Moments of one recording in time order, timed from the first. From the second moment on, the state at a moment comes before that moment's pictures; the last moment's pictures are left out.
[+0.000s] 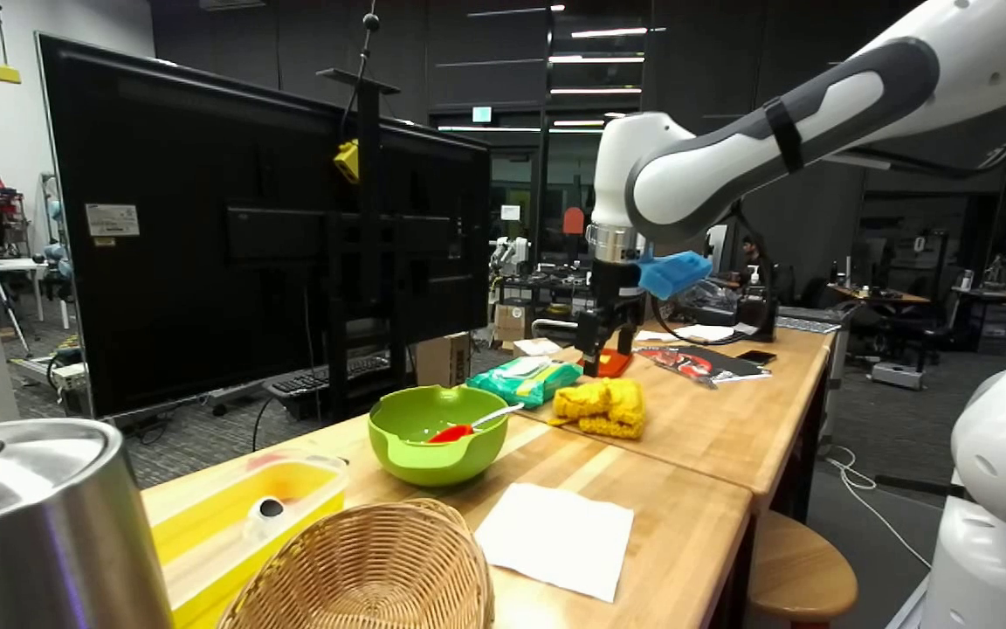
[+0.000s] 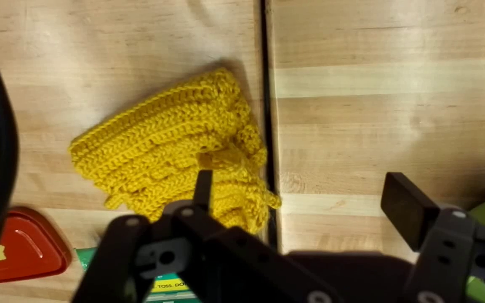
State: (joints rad) arm 0.07 -0.47 0.22 -2.47 -0.09 2.15 0.10
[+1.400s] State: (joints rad) arm 0.16 -0.47 0.19 -2.48 -0.04 2.42 0.03
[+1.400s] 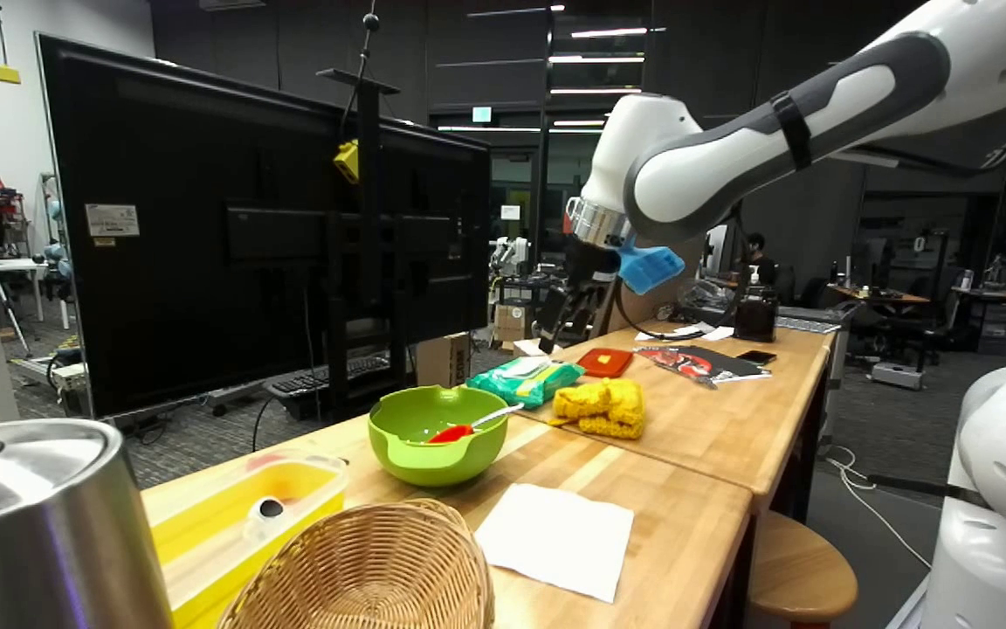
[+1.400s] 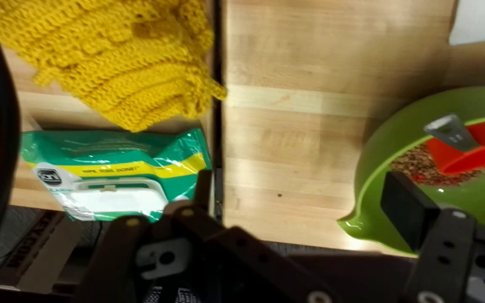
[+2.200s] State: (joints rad) arm 0.35 -0.32 0.15 -2.36 0.24 2.38 -0.14
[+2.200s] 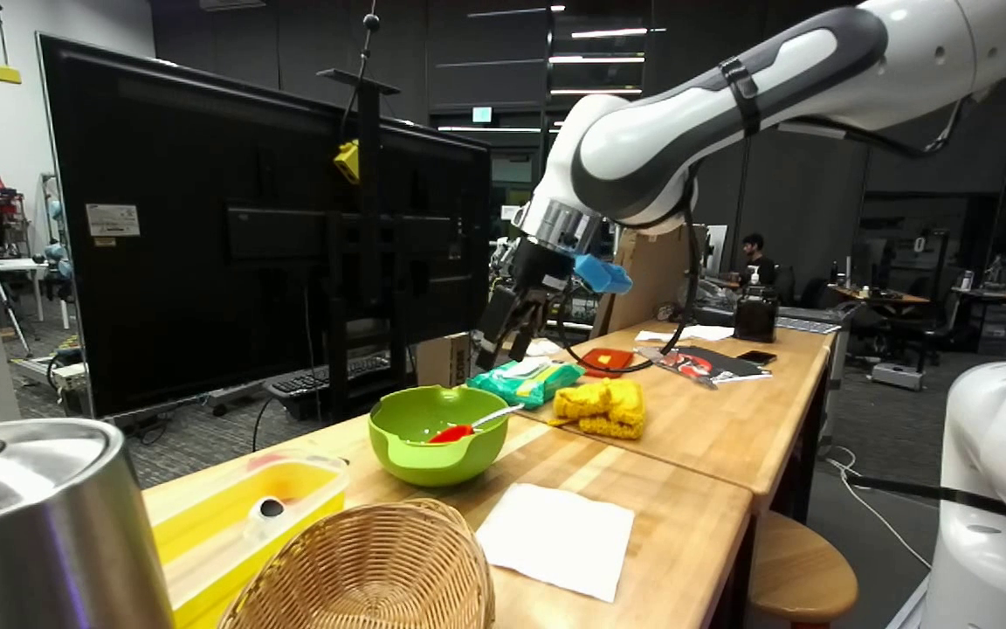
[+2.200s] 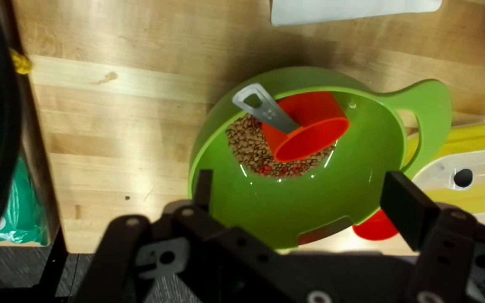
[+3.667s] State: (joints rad) arm 0.29 -0.04 0.17 -2.00 0.21 1.92 -0.75
